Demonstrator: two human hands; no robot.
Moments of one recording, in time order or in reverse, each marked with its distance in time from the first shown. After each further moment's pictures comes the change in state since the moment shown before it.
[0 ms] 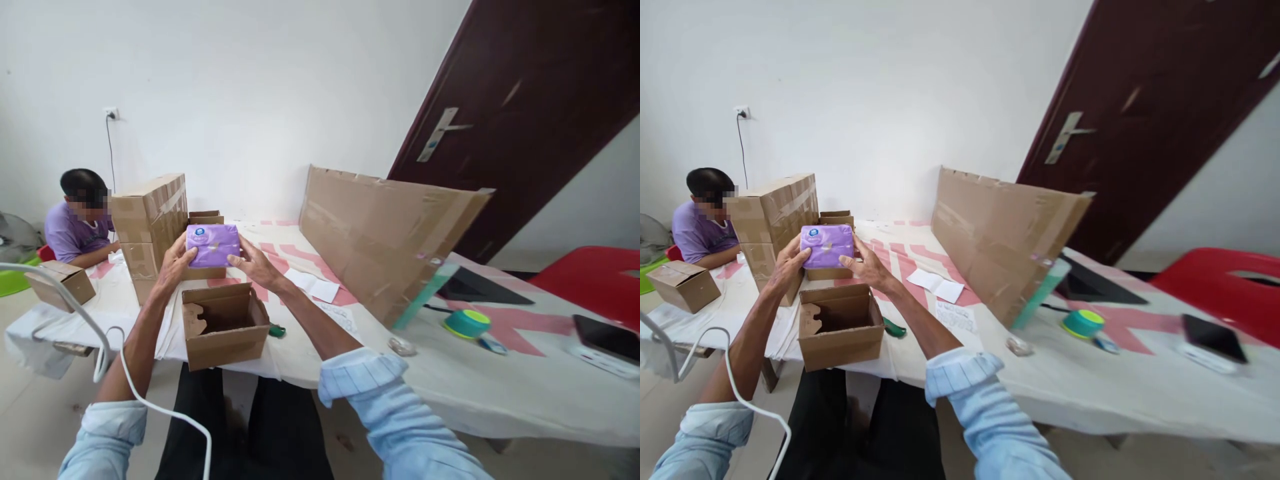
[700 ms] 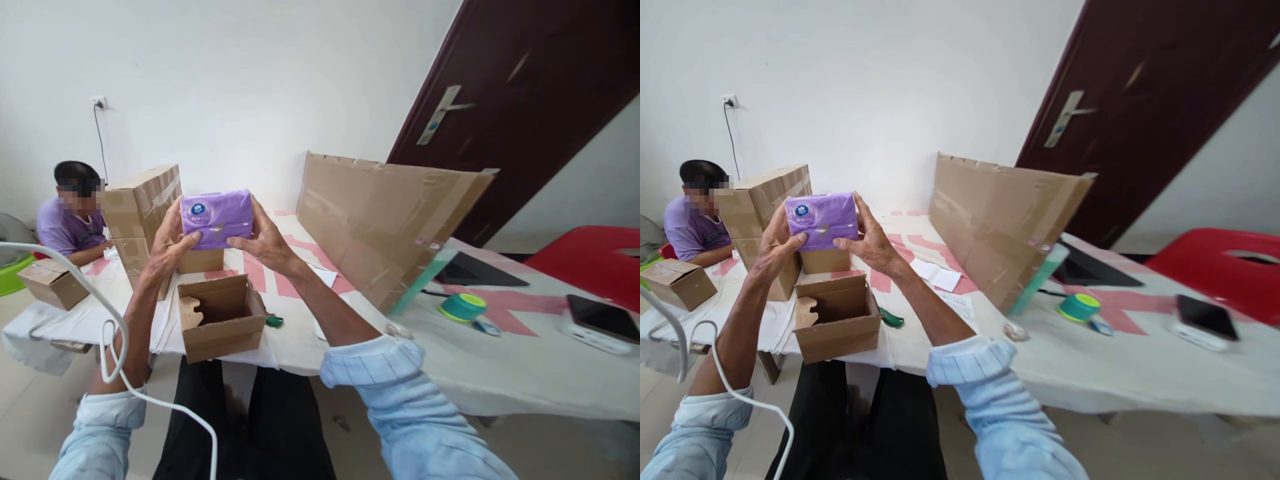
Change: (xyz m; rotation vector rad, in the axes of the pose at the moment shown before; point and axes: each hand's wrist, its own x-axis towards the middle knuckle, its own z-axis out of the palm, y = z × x) left_hand 0.013 0.043 0.017 0.007 -0.102 0.226; right_hand 0.003 -0.035 -0.018 0.050 0.101 -0.119
